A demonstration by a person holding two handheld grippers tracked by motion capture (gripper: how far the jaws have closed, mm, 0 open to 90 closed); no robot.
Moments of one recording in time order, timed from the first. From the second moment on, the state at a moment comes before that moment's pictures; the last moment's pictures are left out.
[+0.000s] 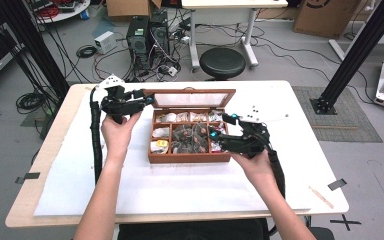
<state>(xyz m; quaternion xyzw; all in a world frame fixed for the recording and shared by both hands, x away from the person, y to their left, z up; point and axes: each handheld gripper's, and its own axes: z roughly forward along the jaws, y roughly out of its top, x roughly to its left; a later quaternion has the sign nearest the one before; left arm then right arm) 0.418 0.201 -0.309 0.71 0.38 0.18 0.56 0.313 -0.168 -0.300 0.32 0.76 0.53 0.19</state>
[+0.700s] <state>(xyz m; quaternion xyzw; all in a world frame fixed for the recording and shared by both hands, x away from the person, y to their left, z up) 0.419 0.202 -0.309 0.71 0.38 0.18 0.57 0.354 -0.097 -0.360 0.42 0.77 0.45 0.17</state>
